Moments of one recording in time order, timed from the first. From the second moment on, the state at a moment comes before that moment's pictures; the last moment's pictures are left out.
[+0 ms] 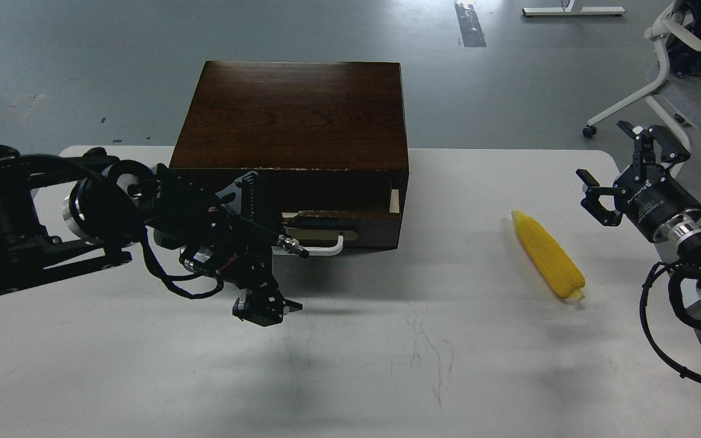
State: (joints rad) left arm -1.29 0.68 0.04 -1.63 2.18 -0.49 -0.49; right arm 0.71 -0.69 0.26 0.84 0.18 0.42 0.49
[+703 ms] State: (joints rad) left arm -1.27 0.75 0.07 -1.76 2.18 -0.49 -0.49; right arm 0.70 -0.69 0.26 0.83 0.18 0.42 0.49
